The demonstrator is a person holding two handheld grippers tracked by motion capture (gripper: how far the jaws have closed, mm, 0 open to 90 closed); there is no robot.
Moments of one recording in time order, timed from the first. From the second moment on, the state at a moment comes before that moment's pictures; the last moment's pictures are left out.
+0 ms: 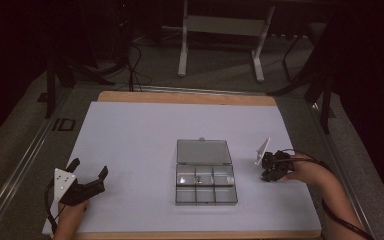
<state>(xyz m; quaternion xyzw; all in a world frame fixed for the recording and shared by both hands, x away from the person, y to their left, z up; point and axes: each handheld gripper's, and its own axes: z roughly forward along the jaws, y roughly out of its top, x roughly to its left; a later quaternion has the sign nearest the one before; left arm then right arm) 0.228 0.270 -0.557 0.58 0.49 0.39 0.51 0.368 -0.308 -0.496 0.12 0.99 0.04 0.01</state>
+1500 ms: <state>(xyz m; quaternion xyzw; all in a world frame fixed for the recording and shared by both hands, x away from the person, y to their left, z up) 0.228 0.270 -0.557 0.58 0.49 0.39 0.51 0.361 -0.284 -0.469 0.09 0.99 0.05 -0.03</state>
